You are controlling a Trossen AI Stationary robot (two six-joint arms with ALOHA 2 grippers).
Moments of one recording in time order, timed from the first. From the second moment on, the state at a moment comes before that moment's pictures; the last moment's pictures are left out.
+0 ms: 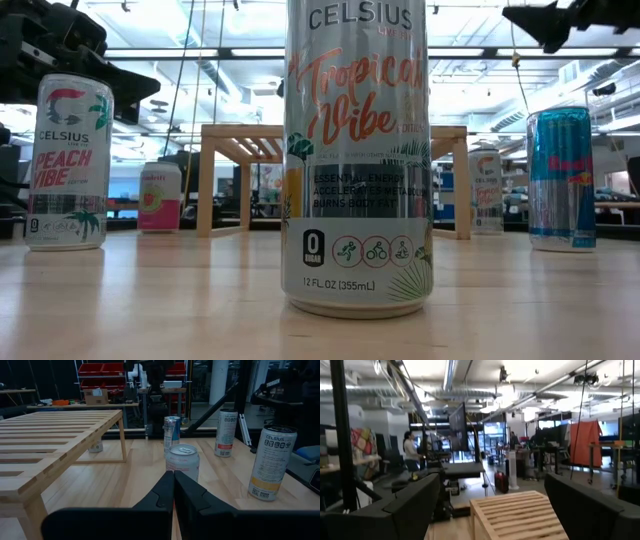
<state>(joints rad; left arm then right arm) 0.00 0.07 0.01 0.06 0.00 0.01 0.01 0.06 0.35 0.03 0.25 -0.05</state>
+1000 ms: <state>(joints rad) 0.00 0.07 0.01 0.06 0.00 0.01 0.02 0.54 0.62 -0.60 -0.09 0.37</state>
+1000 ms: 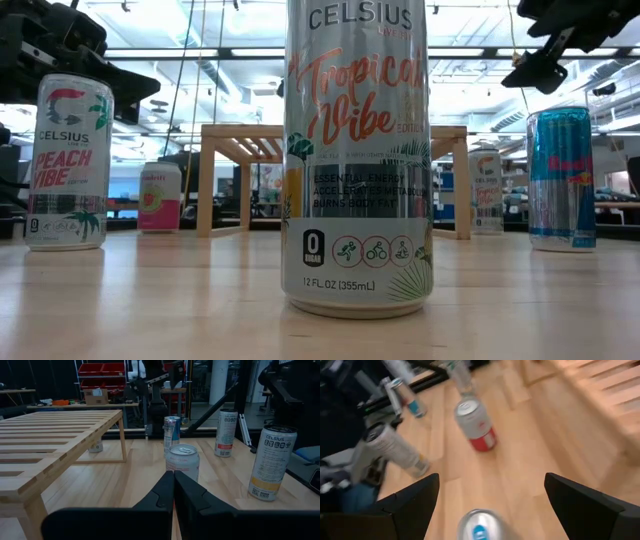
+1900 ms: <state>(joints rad) 0.00 0.07 0.01 0.06 0.00 0.01 0.28 0.73 0.62 -0.77 0.08 0.46</state>
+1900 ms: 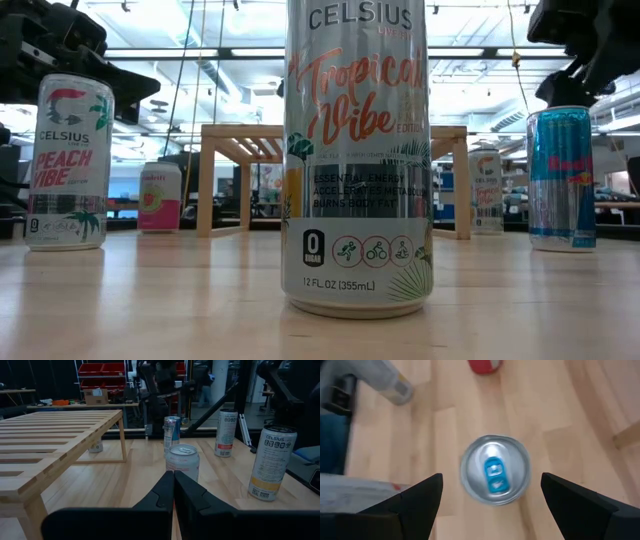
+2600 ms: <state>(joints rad) 0.00 0.07 0.01 0.06 0.00 0.01 0.28 0.83 0.62 -0.76 0.08 0.48</state>
